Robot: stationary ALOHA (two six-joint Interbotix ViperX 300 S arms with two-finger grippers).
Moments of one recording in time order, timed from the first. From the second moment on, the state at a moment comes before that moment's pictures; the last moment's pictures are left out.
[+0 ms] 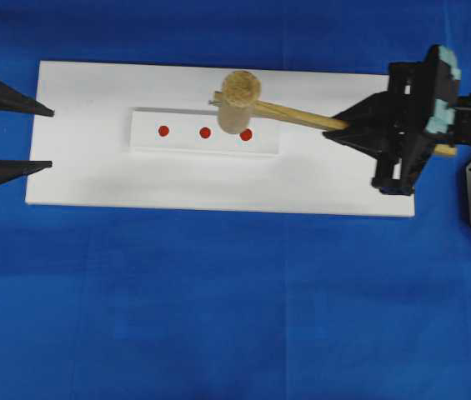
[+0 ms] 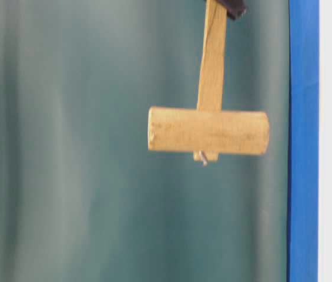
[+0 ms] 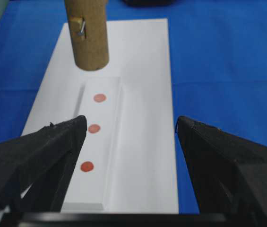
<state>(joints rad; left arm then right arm) 0.06 -1.01 1.22 -0.02 -0.01 0.11 -0.12 -0.51 1.06 0.68 -0.14 -0.49</state>
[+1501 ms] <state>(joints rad) 0.09 -0.63 1.19 -0.02 -0.39 0.02 -0.08 -0.12 0.69 0.62 -0.11 -0.49</state>
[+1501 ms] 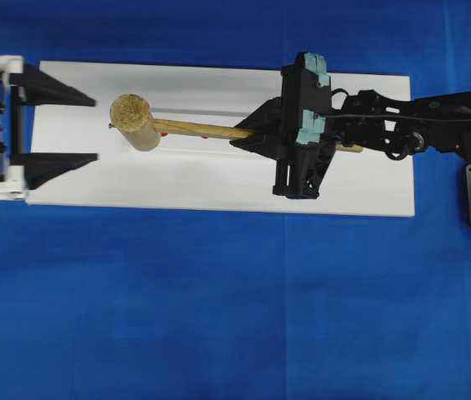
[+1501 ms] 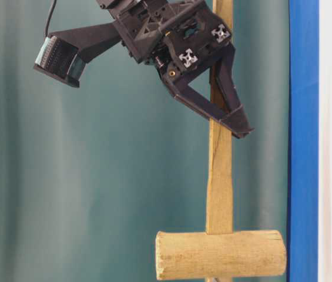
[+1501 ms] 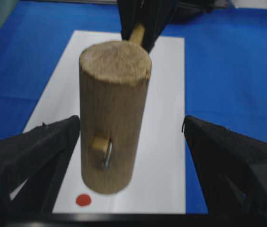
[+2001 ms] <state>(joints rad) 0.14 -0.38 1.02 -0.02 -0.42 0.02 -0.08 -0.12 0.69 0.61 -0.11 -0.49</state>
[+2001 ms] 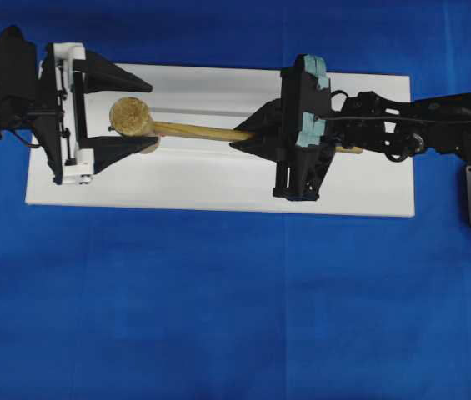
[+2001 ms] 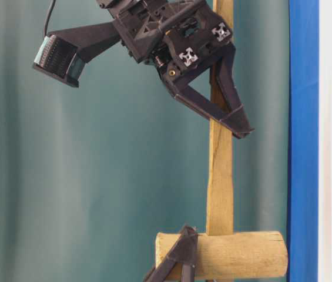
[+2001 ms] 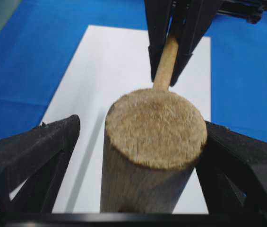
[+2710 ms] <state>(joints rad) 0.12 -0.39 1.02 -0.02 -0.41 0.02 -0.07 -0.12 0.69 0.61 -0.11 -0.49</state>
